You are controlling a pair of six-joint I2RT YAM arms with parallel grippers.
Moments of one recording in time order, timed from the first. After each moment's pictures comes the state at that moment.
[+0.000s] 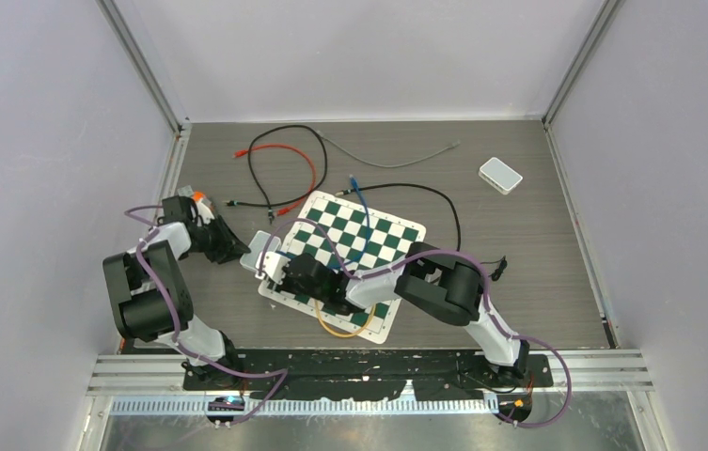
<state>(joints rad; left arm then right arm) 0.32 1.58 0.80 -0.42 0.52 -0.30 1.19 2.18 1.23 0.54 0.16 -0.31</state>
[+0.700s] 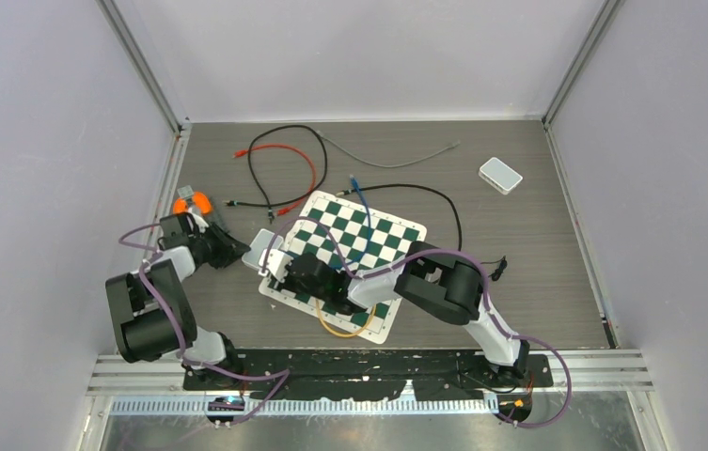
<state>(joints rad) 0.34 1.47 0.58 -0.09 0.56 -0.52 1.18 2.18 1.21 0.58 0.16 -0.27</state>
